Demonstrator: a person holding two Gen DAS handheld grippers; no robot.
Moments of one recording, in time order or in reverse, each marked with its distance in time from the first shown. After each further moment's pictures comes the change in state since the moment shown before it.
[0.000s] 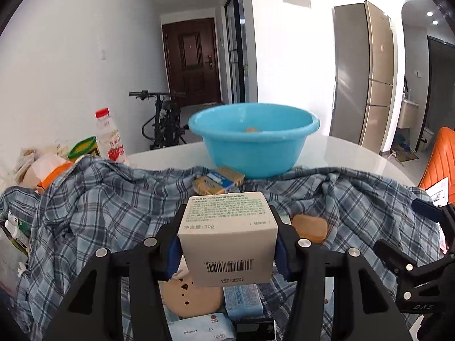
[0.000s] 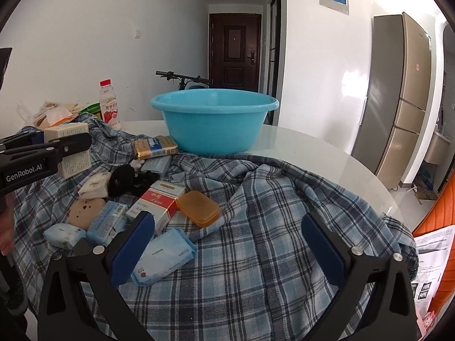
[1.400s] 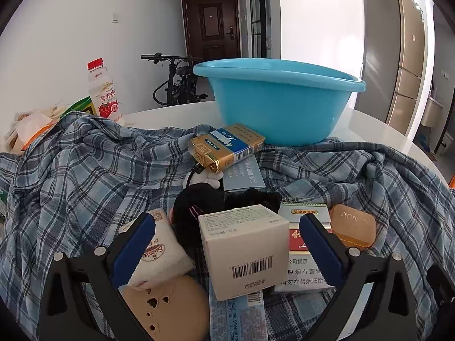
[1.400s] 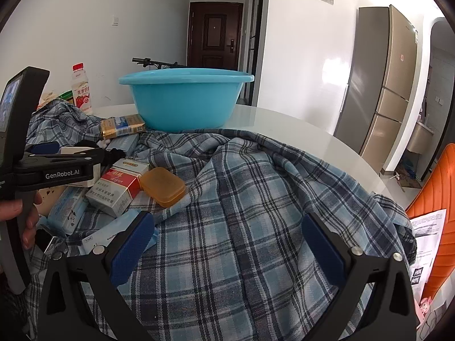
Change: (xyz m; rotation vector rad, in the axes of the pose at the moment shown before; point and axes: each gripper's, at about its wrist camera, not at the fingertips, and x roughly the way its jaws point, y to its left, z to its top) left arm 0.116 -0.006 -0.030 -0.067 0.171 0.097; right arm 0.029 -0.016 -0.027 0.019 0.062 -0.129
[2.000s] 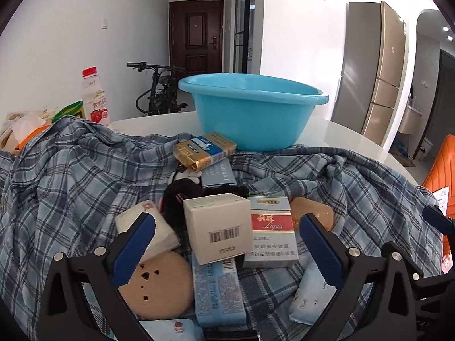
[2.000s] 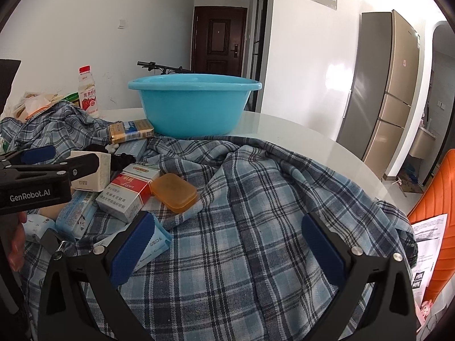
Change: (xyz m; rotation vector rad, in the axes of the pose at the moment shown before) left arm -0.044 -0.004 -0.011 0.008 -0.044 -0.122; right arm -0.004 0.010 0.003 -0.007 -0.017 0.016
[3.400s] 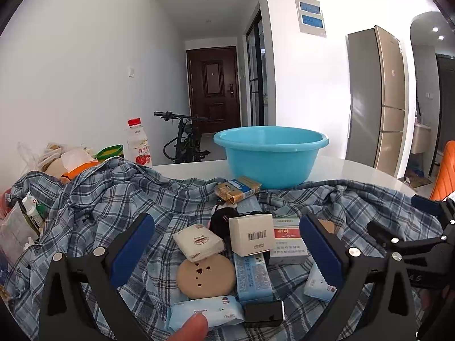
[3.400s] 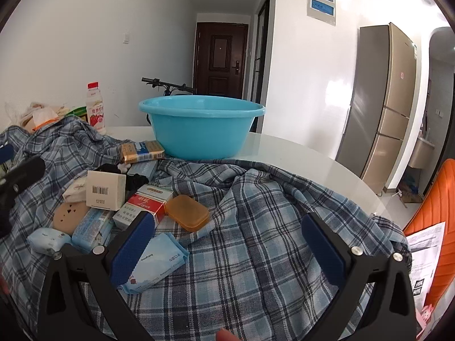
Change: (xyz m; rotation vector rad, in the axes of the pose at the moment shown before) left arm -0.102 0.018 -0.028 0.013 -0.281 0.123; right arm -0.026 0.009 0.010 0.004 -0.101 0.004
